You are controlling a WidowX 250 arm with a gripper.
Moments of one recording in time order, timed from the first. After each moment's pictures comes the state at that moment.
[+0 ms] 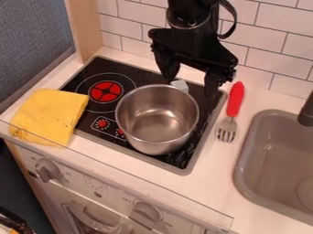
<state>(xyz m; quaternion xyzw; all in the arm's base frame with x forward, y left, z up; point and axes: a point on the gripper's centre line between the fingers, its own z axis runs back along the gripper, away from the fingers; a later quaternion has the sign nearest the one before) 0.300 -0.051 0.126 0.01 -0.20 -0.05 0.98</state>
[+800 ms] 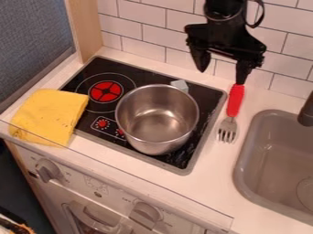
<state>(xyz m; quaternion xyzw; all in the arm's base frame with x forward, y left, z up) 0.372 -0.071 0.103 -0.01 -0.20 -0.05 0.98</state>
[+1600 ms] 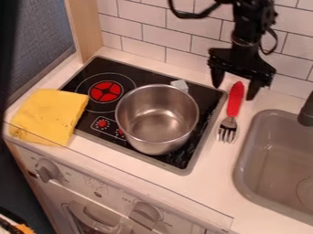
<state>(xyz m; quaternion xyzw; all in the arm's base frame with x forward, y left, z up) 0.428 -0.090 0.025 0.02 -0.12 -0.05 0.99</state>
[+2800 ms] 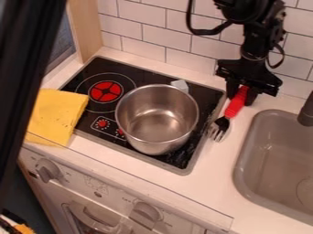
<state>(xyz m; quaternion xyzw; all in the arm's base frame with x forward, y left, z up) 0.431 -0.089 0.008 0.01 -0.12 -0.02 0.99</state>
